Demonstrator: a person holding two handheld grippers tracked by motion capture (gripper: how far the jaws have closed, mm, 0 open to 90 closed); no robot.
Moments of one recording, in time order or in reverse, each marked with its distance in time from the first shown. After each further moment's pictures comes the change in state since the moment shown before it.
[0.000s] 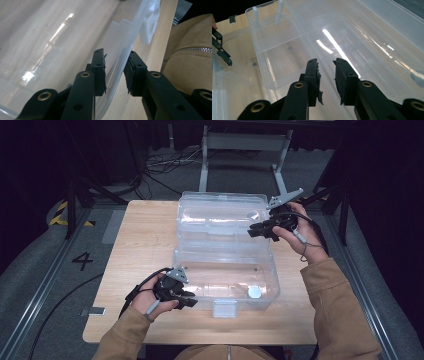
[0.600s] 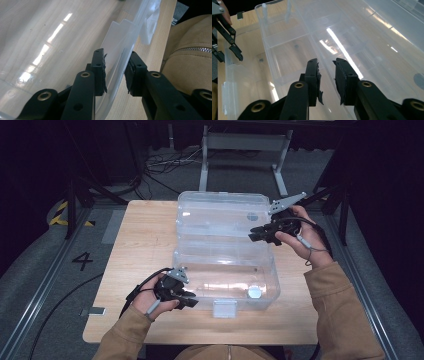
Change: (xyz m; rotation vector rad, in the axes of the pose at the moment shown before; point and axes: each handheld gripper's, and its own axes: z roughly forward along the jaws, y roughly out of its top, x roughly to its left) left arm 0.002 0.000 0.002 0.001 -0.014 -0.005; right arm 0.017 -0.003 -0.010 -0.008 0.013 -0.048
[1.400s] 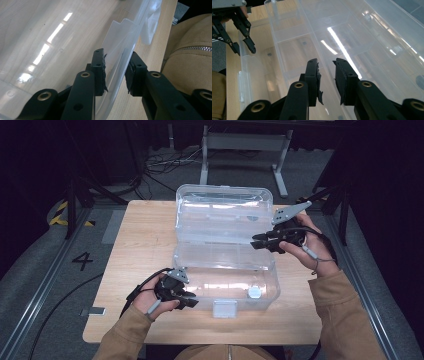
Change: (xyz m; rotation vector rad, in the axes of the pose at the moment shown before) left arm 0.000 0.000 0.001 0.003 0.004 -0.001; right arm 0.027 -0.009 -0.013 -0.008 -0.003 -0.056
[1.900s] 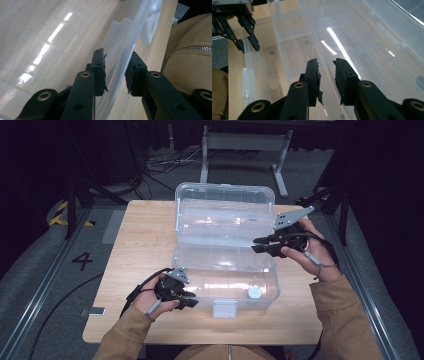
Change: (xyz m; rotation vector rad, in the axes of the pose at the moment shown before) left arm 0.000 0.000 0.000 0.001 0.000 0.000; right arm 0.011 -0.005 -0.004 -0.010 -0.006 -0.021
